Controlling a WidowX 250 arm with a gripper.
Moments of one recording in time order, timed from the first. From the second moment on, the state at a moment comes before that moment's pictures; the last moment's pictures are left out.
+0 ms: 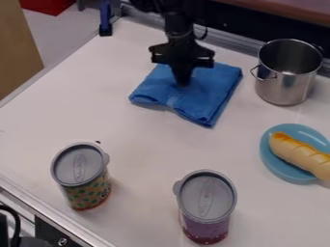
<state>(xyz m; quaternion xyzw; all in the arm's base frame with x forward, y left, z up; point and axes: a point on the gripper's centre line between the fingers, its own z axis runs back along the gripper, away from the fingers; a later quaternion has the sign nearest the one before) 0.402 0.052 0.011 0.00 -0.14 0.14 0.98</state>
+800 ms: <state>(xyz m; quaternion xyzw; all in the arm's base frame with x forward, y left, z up) 0.385 0.039 0.066 0.00 -0.11 0.16 0.98</state>
